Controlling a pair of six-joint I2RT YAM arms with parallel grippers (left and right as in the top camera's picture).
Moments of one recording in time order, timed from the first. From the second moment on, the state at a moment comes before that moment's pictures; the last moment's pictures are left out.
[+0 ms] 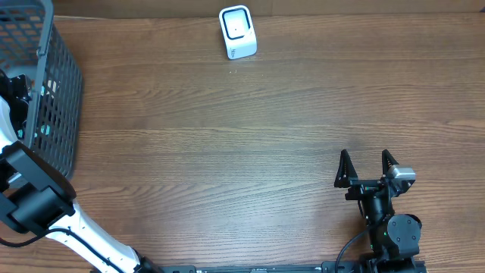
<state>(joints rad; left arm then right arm) 0.65 2.17 1.88 -1.01 0.07 0.24 0.13 0.01 0.02 -0.02 0.06 0.22</state>
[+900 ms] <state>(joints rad) 0.65 1.96 1.99 -1.02 0.09 0.13 0.13 0.01 0.02 -0.02 0.06 0.22</state>
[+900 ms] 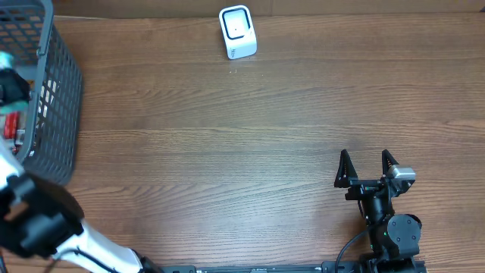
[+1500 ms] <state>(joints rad) 0.48 1.50 2.05 -1.16 0.12 -0.09 0.13 0.01 0.02 -0.02 0.06 0.22</state>
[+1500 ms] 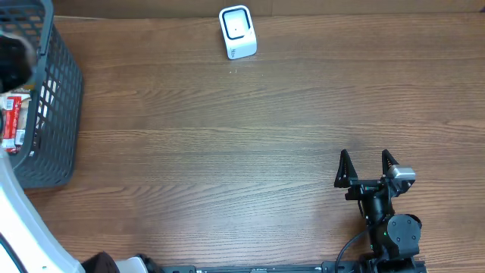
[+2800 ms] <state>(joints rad) -0.83 1.89 2.01 -1.38 -0.05 -0.69 0.13 0.01 0.02 -0.02 0.06 0.22</state>
